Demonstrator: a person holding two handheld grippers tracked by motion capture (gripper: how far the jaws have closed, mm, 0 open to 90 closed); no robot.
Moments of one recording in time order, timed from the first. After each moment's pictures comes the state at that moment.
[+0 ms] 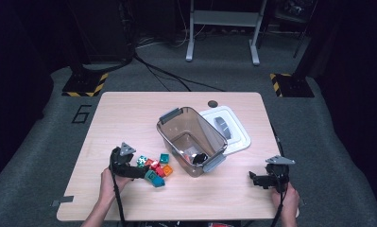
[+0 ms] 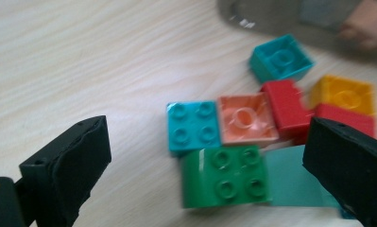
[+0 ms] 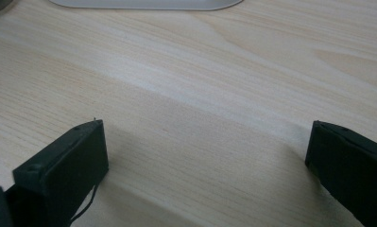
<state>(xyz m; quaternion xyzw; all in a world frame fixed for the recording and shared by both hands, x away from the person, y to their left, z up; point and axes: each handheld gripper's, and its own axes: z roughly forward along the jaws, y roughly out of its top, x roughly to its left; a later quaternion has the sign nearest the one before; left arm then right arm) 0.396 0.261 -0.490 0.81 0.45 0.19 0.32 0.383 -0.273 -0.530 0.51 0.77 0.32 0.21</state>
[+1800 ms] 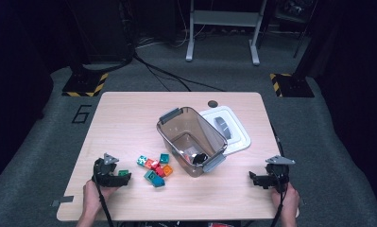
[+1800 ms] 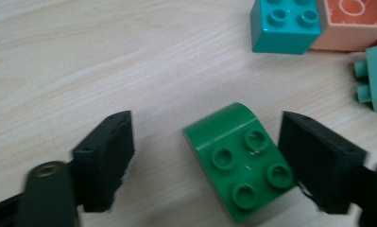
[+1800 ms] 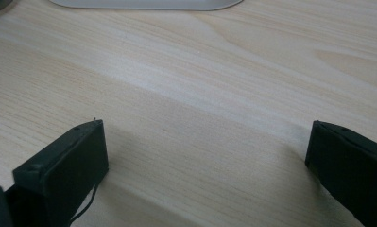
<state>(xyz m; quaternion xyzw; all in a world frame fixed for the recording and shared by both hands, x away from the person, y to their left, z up) 0.367 0.311 -0.512 0.79 0.52 0.19 0.28 0.383 -0.273 -0.530 0.51 0.77 0.32 0.21</state>
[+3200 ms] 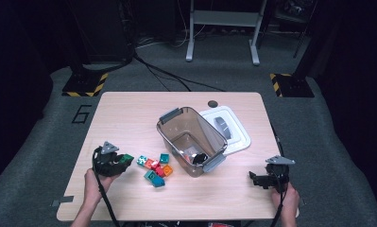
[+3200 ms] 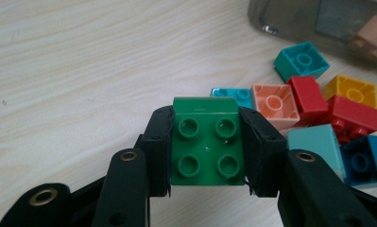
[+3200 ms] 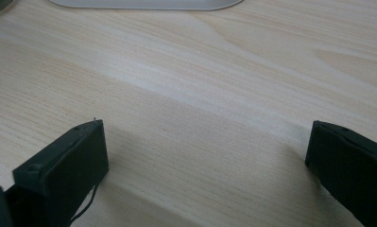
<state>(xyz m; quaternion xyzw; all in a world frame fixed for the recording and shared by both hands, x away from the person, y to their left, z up) 0.385 0.299 -0.465 0.79 0.48 0.18 0.34 0.383 -0.274 -0.530 0.51 0.77 0.32 0.21</state>
